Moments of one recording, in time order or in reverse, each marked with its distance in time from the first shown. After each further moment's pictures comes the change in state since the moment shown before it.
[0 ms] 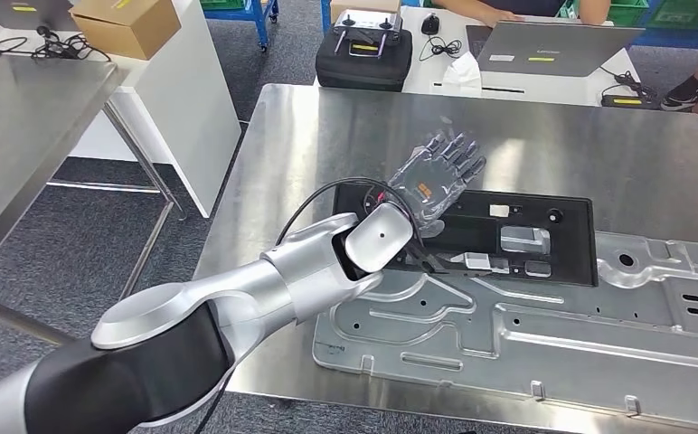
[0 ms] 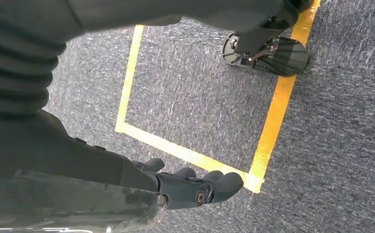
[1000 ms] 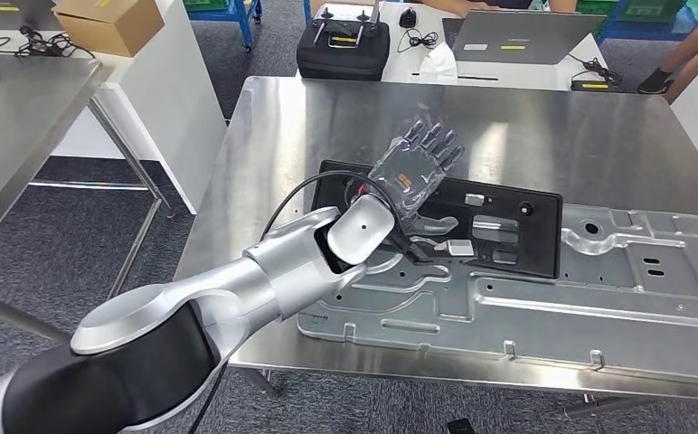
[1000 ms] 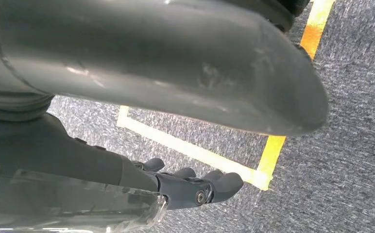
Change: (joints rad) left arm -0.015 0.016 0.000 -0.001 0.019 0.002 0.008; right arm -0.019 0.004 0.000 0.000 0.022 0.010 0.004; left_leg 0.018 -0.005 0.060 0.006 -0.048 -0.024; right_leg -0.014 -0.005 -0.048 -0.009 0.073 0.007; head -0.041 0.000
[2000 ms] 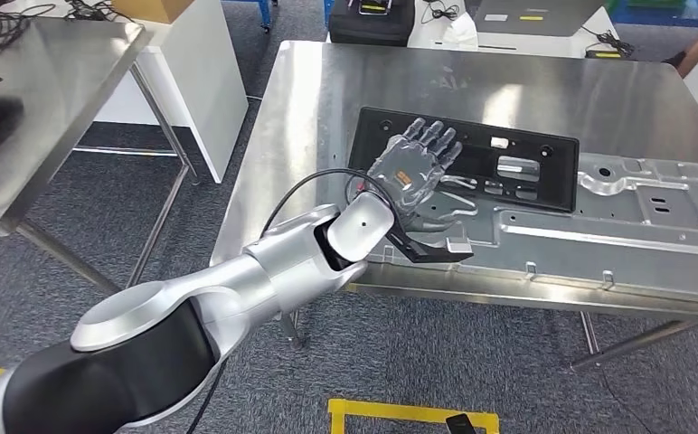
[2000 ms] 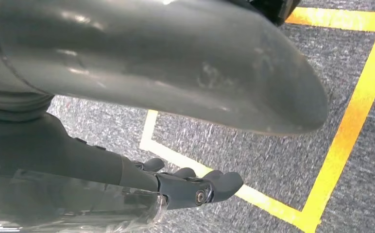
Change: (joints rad) left arm -0.006 0.003 0.000 0.000 0.001 -0.015 0.000; right arm -0.016 0.004 0.001 0.000 0.010 0.001 0.008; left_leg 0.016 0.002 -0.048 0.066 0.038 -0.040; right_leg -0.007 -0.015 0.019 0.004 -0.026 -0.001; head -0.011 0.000
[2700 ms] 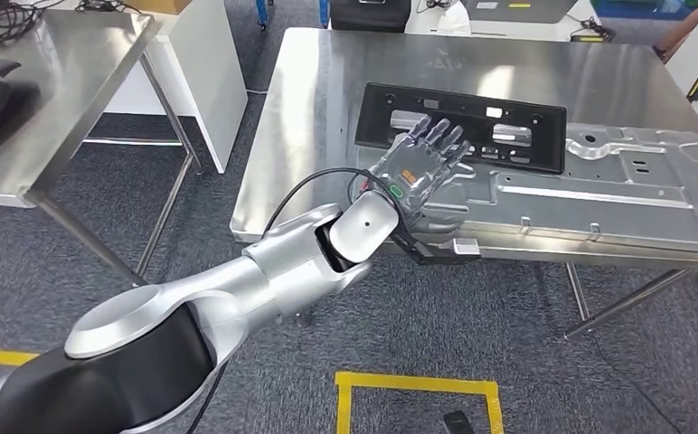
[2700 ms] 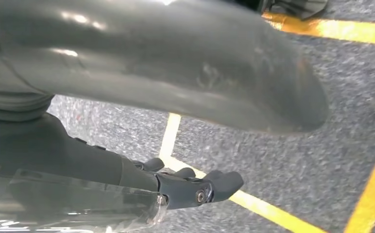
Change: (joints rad) left arm -0.016 -0.020 0.000 -0.023 0.021 -0.028 -0.015; right arm -0.006 -0.001 0.000 0.000 -0.005 0.000 0.006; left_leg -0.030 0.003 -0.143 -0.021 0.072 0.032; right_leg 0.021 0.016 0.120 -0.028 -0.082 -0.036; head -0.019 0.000
